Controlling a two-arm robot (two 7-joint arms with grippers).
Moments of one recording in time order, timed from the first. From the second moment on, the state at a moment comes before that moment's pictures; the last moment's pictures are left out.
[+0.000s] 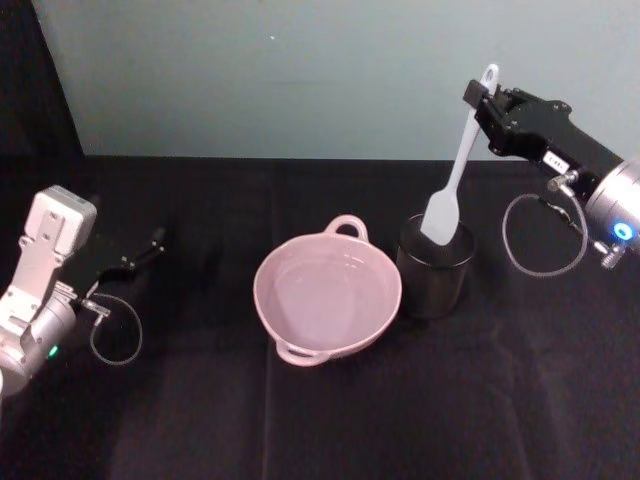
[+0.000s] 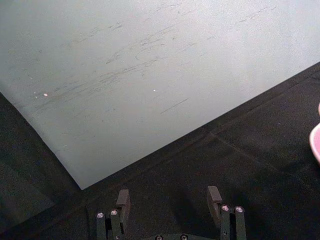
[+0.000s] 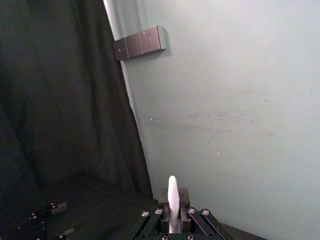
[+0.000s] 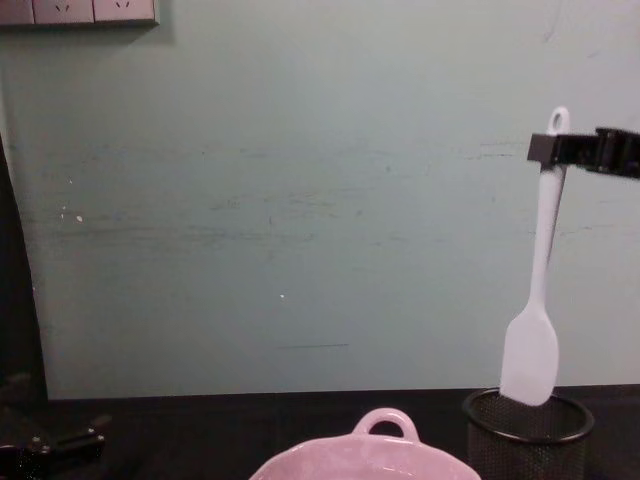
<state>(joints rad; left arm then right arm) -0.20 0.60 0.45 -1.41 -0.25 -0.12 0.03 0.31 0.60 -0.32 -1.71 0.78 0.14 0.27</state>
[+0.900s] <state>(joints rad) -0.20 0.60 0.45 -1.41 -0.25 -0.12 0.03 0.31 0.60 -0.31 -1.74 0.75 0.17 0.26</state>
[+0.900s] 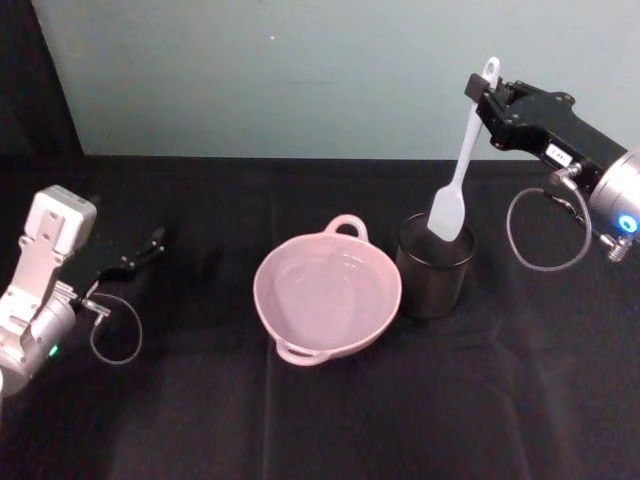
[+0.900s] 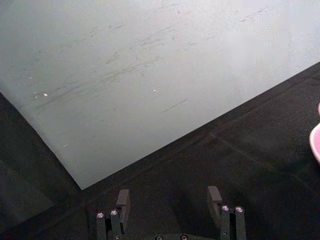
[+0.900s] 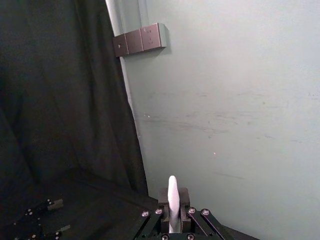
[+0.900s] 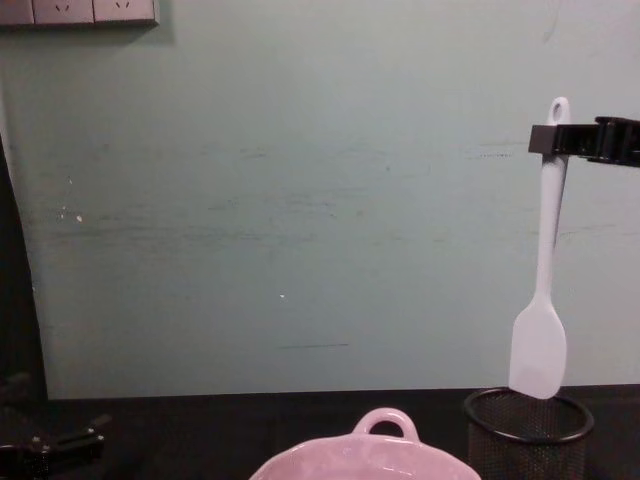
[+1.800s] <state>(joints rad) -0.20 0.60 0.45 -1.41 -0.25 -0.12 0.03 0.31 0.60 -0.31 -1.74 0.75 0.17 0.26</state>
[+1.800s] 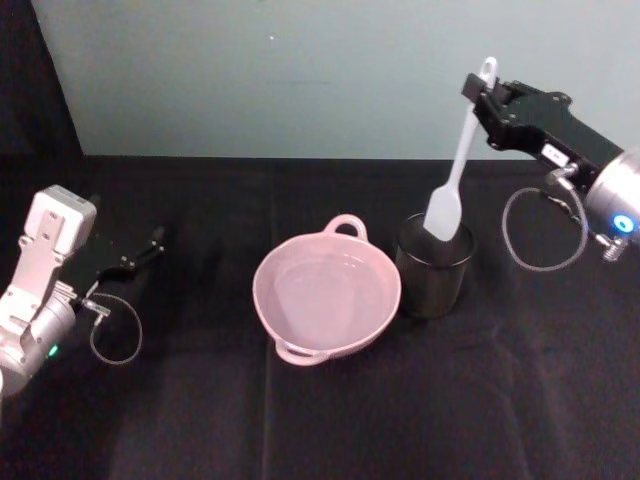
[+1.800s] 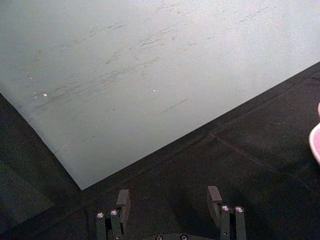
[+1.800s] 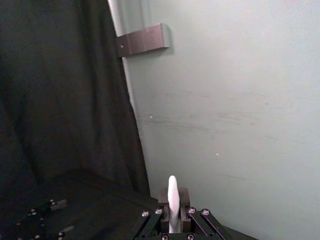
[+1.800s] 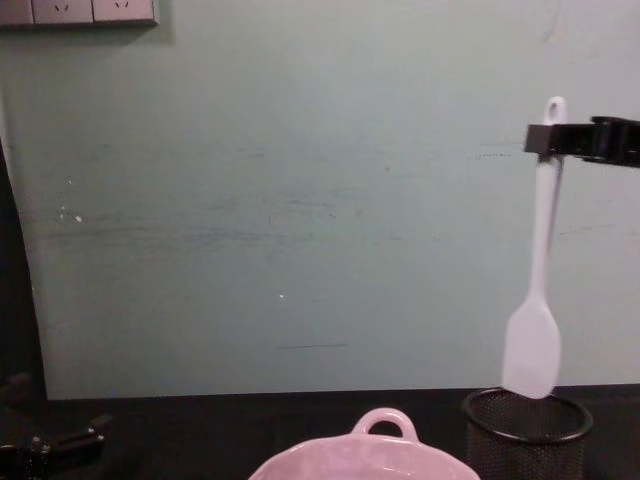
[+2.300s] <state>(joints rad) -0.20 0.60 0.45 -1.41 -0.25 -0.12 0.03 0.39 0.48 -0.45 -1.71 0.69 0.18 0.35</state>
